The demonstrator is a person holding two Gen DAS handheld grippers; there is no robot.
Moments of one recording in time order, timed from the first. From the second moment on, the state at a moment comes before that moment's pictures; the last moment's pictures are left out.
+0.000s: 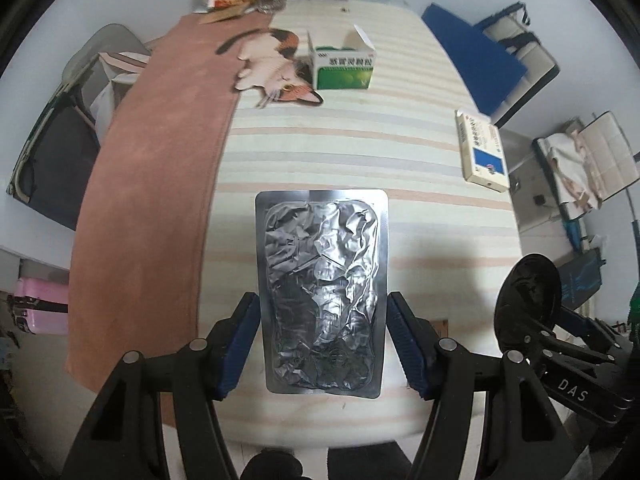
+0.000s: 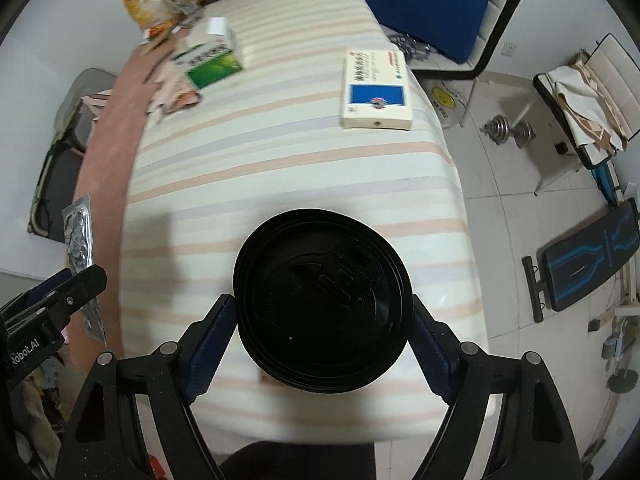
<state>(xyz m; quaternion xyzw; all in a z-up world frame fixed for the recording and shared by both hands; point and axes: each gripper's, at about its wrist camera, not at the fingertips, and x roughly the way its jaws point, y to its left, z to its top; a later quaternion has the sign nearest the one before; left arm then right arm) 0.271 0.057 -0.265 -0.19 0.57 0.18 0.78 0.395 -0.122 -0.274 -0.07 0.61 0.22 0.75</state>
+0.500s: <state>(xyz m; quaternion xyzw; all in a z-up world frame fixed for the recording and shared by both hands) 0.061 0.069 -0.286 -0.24 0.57 0.13 0.78 0.164 -0.145 -0.274 -0.02 0.62 0.20 0.76</state>
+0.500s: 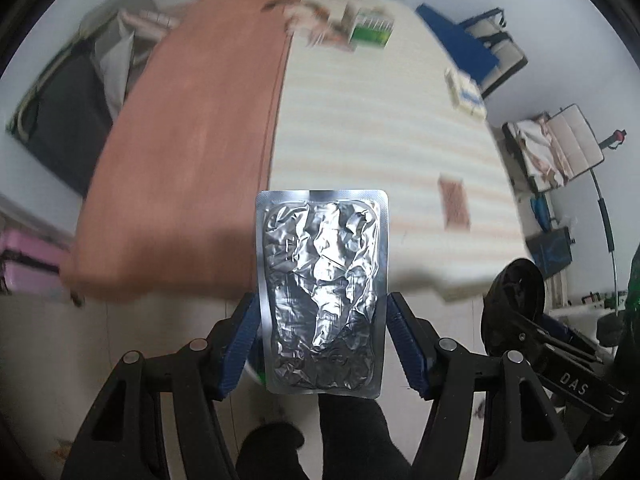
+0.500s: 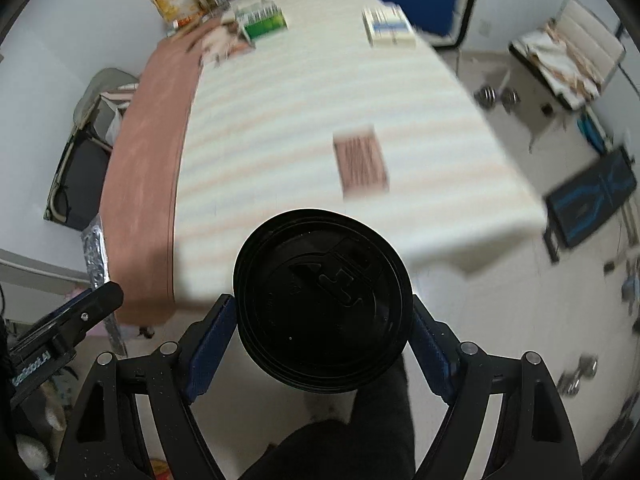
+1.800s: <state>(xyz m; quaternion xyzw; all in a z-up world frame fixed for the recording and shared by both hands) -0.018 0.076 -0.686 -0.26 0.68 0.23 0.65 0.061 -0.141 -0.741 -0.08 0.74 0.17 0.65</state>
